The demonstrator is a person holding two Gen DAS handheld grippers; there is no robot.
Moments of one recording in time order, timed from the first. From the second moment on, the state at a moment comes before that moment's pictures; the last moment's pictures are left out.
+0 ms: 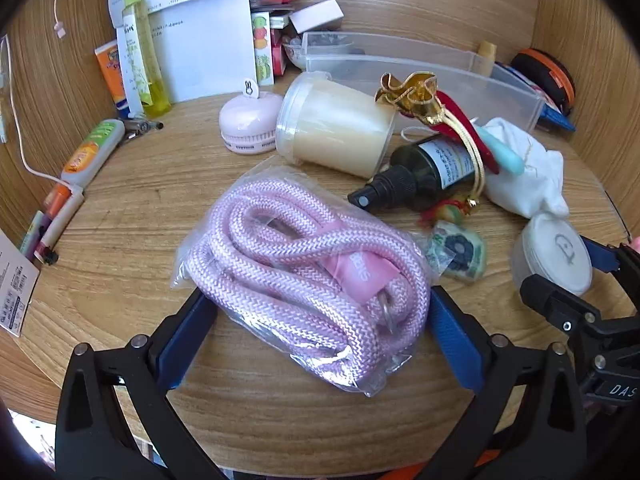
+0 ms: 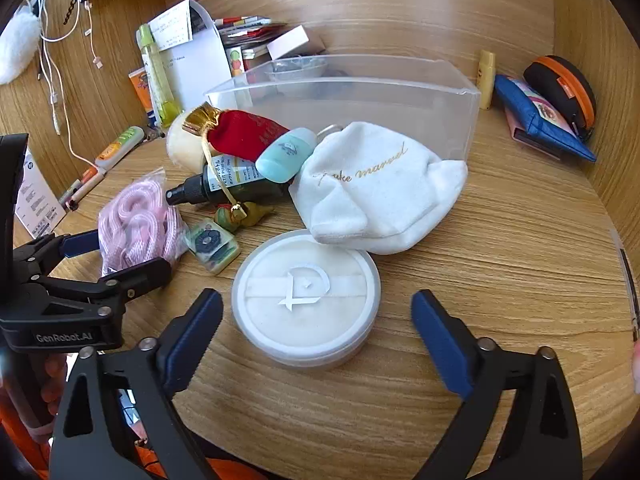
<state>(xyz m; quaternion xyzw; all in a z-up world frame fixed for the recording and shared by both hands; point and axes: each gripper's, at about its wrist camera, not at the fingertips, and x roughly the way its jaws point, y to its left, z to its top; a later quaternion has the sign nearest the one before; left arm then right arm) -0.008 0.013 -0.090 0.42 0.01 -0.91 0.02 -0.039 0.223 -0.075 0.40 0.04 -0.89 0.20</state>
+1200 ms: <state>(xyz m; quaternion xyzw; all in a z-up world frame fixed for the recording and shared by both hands) 0.015 -0.036 -0.074 0.34 0.08 -0.93 0.09 -0.027 0.240 -0.051 0.35 0.00 -0.90 0.24</state>
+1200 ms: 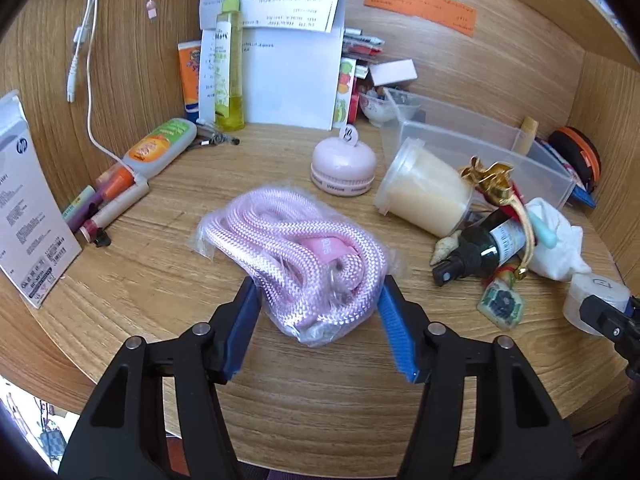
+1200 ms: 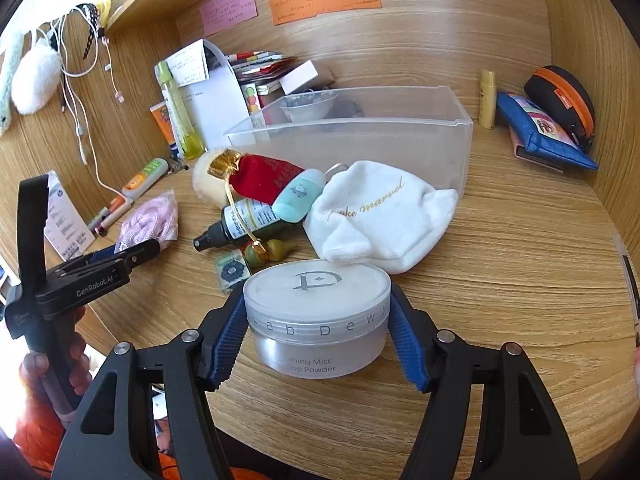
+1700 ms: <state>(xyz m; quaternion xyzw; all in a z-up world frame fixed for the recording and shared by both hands) 0.033 -0.029 -0.038 0.30 0.08 -0.95 0.06 -0.025 0.240 -0.021 0.32 0.00 -0.91 0.25</state>
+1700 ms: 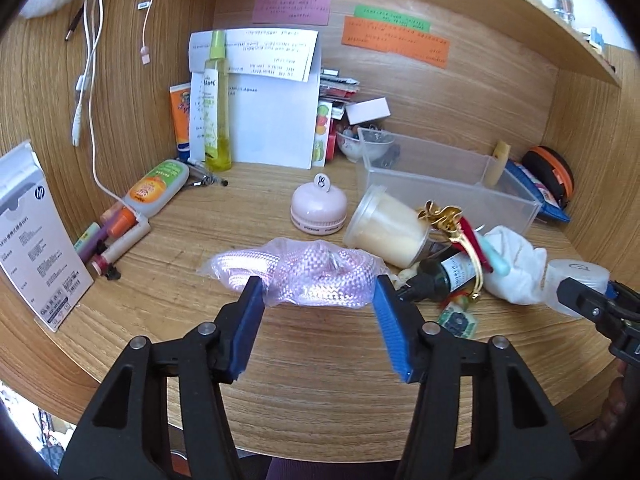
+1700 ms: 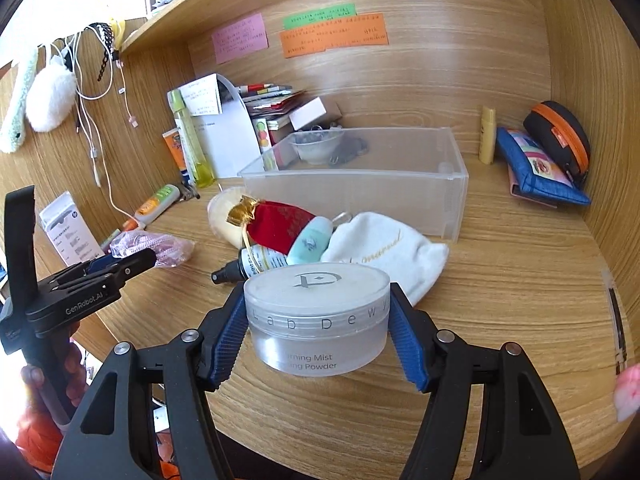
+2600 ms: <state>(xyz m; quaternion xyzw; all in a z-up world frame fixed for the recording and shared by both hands) -0.002 0.000 -0.014 0.34 -0.03 -0.94 -0.06 -0.039 0.243 -0.017 0.32 -0.01 -0.91 0.26</state>
